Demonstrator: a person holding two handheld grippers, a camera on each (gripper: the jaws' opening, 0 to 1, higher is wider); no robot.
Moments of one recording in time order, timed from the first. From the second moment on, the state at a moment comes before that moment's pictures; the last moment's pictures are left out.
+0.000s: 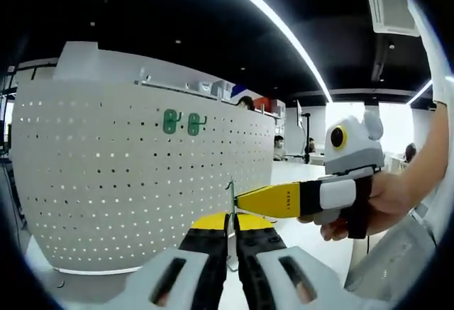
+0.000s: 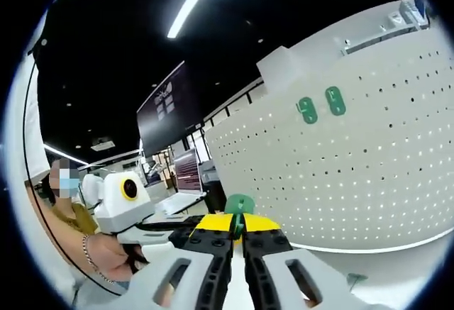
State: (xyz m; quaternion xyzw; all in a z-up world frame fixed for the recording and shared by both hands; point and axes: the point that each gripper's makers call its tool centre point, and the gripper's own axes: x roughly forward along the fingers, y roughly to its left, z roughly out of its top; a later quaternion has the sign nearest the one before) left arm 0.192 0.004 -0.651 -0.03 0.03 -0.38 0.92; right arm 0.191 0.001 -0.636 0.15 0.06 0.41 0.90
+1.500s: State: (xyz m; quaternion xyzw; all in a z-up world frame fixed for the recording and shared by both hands) left arm 0.193 -0.006 -0.696 -0.02 0.13 -0.40 0.91; right arm 0.192 -0.008 -0.643 0.04 0.06 0.39 0.92
